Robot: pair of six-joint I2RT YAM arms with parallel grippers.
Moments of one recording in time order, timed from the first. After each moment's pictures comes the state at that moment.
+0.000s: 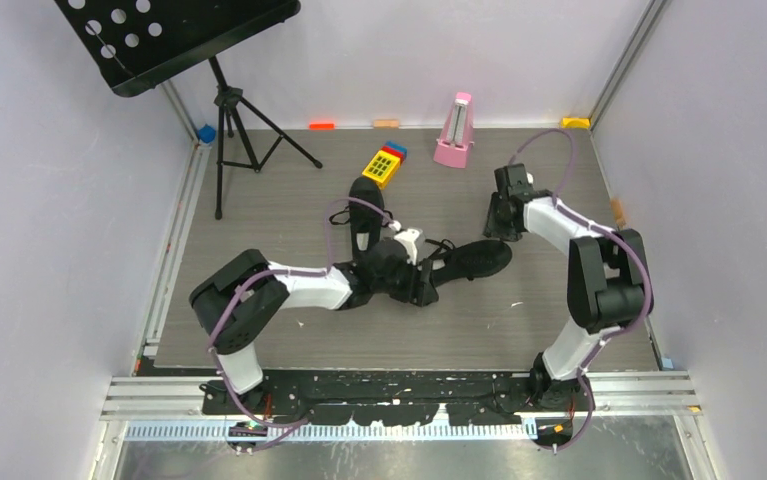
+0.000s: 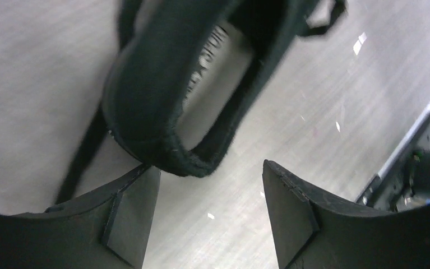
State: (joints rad) left arm -0.95 1.75 0.84 0.28 0.12 -0.59; right arm 0.18 1.73 1.11 -0.46 0.15 0.39
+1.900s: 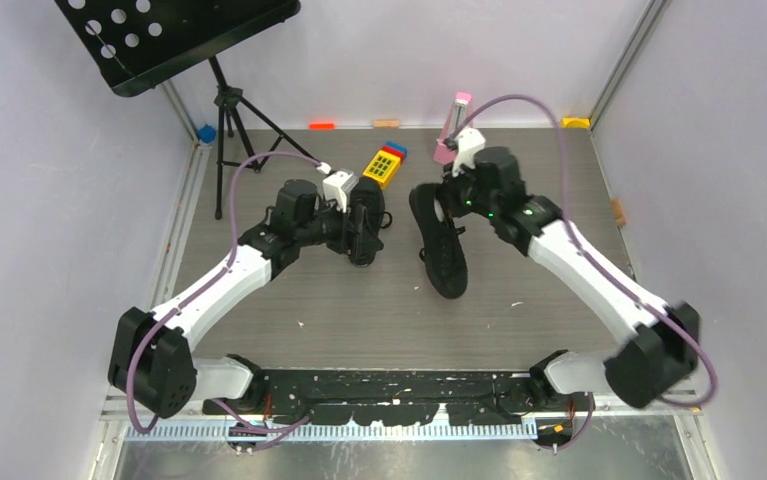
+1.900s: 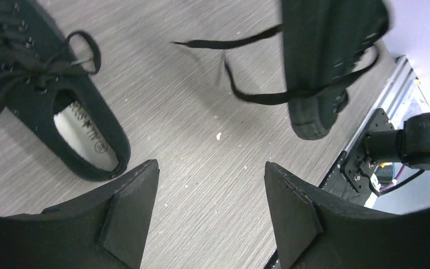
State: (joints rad) left arm -0.49 1.30 0.93 -0.19 0.46 -0.27; right arm 0.52 1.40 1.17 -0.35 -0.03 0.07
